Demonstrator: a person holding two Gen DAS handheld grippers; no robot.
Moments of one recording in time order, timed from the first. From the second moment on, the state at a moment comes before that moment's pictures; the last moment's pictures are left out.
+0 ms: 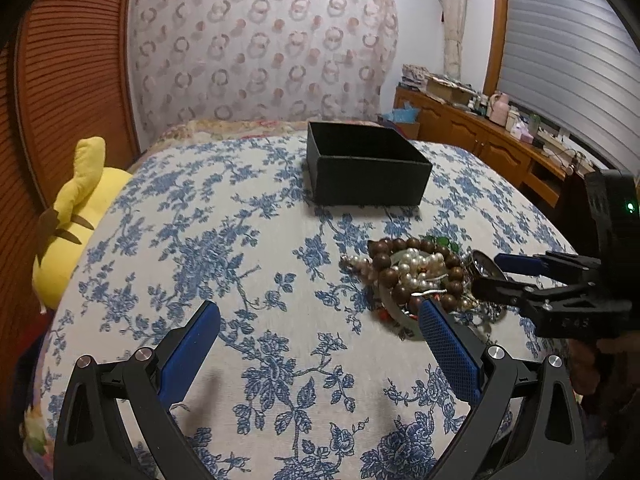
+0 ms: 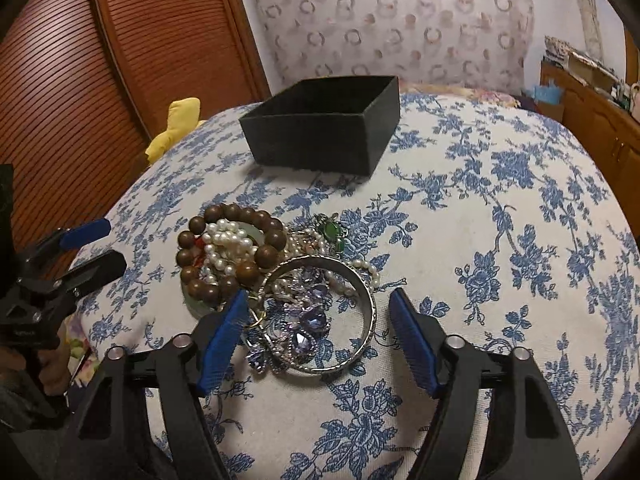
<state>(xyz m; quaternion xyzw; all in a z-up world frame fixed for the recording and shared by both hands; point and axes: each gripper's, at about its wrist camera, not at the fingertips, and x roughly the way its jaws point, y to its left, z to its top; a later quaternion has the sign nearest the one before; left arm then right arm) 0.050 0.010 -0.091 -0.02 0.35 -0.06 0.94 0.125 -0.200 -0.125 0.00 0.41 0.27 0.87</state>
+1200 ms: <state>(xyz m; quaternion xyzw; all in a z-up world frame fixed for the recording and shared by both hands) 0.111 -0.013 -0.091 -0.08 0.38 -0.20 0.90 0.115 -0.222 -0.106 0.00 0.36 0.25 0.90</state>
